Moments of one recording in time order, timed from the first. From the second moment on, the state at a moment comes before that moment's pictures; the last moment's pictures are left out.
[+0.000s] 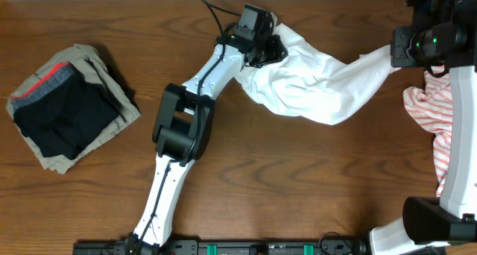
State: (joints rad) left arm -0.43 2.52 2.07 -0.42 0.49 -0.57; right arm 0.00 1.71 2.16 -1.50 0.10 -0.01
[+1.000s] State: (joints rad) left arm -0.48 2.52 2.07 -0.44 0.41 -0.53; right arm 0.00 1.71 2.16 -1.50 0.10 -0.01
